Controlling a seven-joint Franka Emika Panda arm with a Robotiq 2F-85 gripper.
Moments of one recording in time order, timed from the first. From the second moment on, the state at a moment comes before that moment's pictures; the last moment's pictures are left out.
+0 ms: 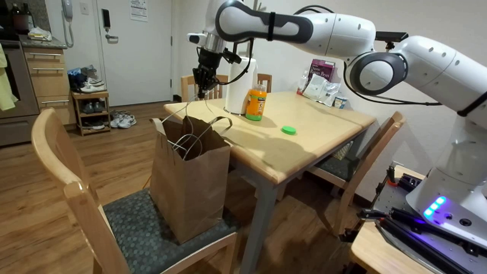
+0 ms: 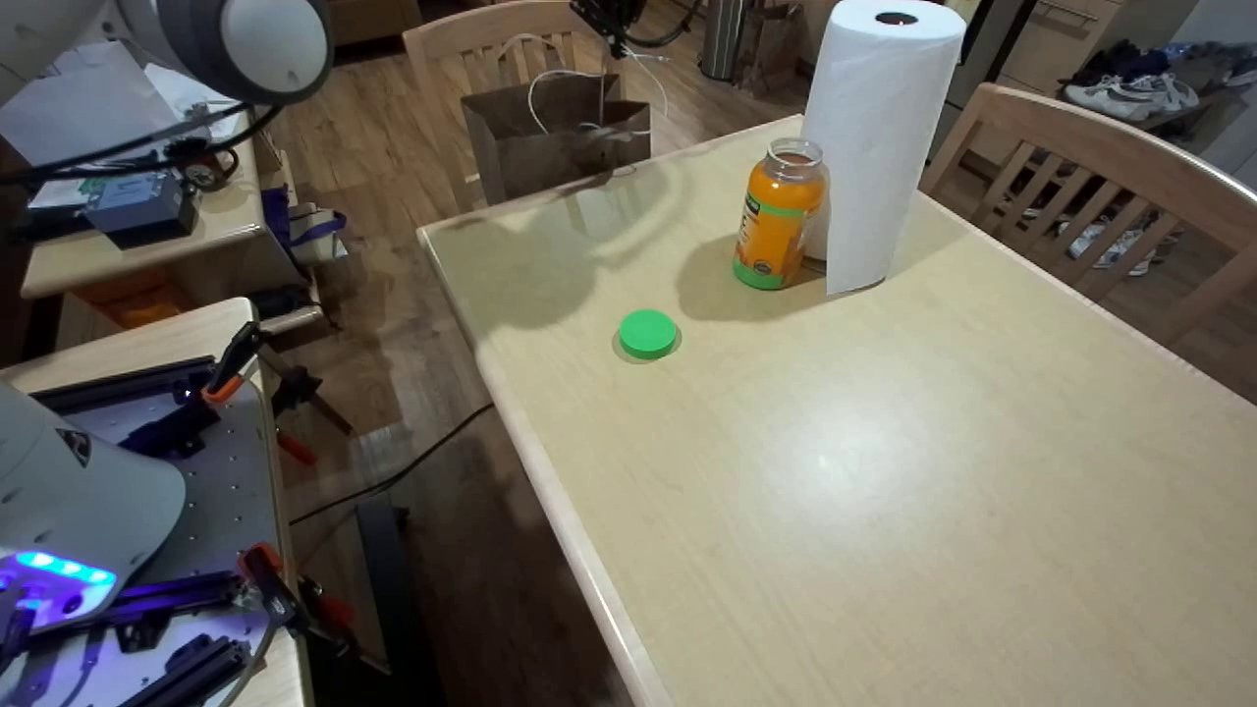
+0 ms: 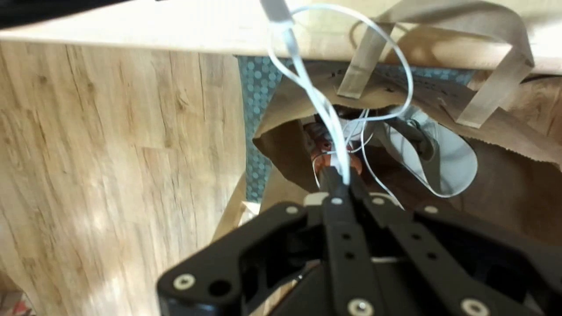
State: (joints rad) arm 0.41 1.23 0.03 -0.37 -0.04 1.77 -1.15
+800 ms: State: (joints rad) arm 0.50 1.27 0.14 -0.37 -0.04 1.60 -1.23
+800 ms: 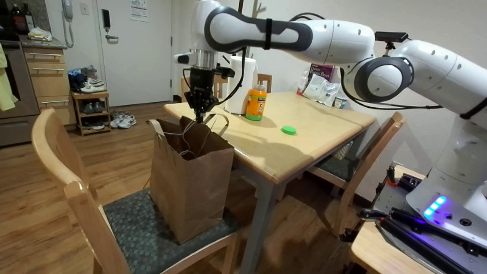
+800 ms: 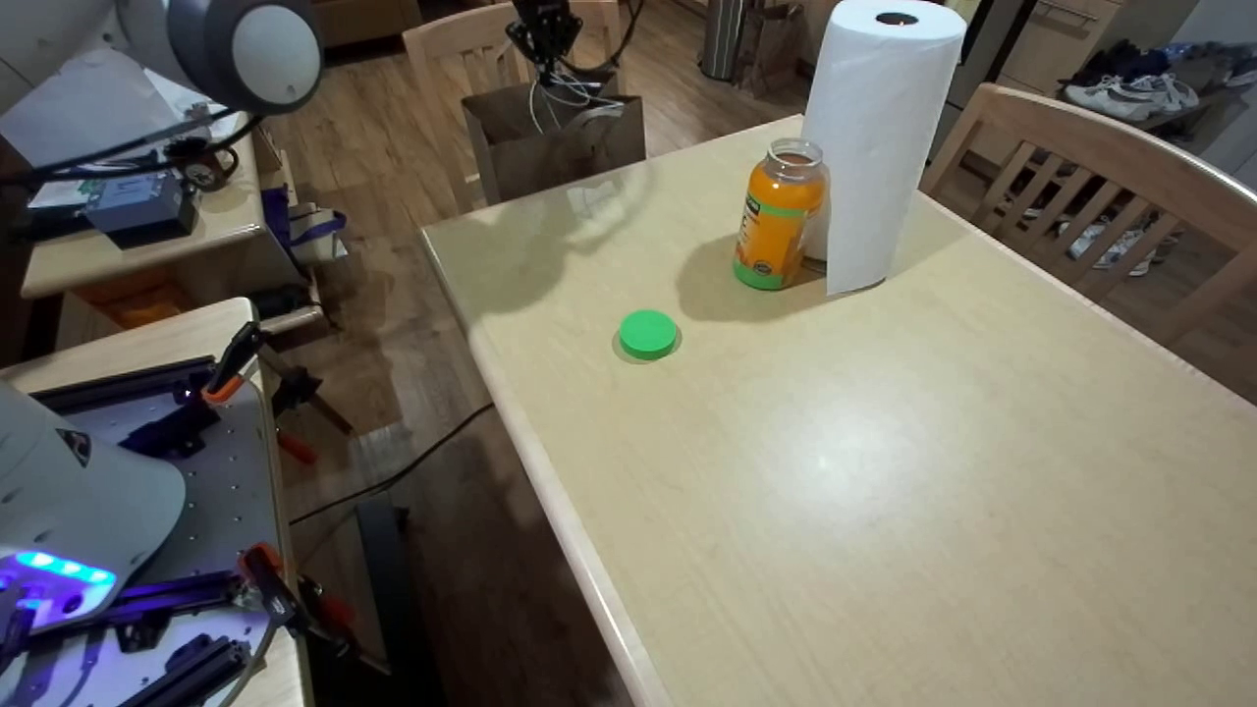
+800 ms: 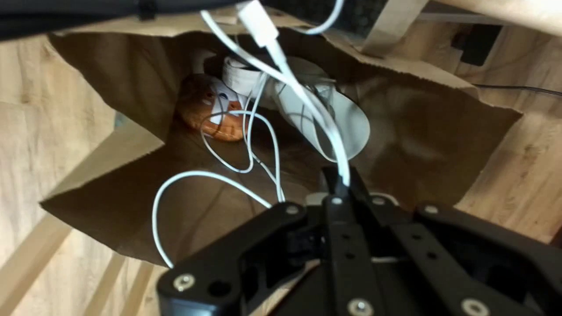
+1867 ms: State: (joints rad) arm 0.40 1.33 0.27 -0.37 0.16 1.12 -1.30
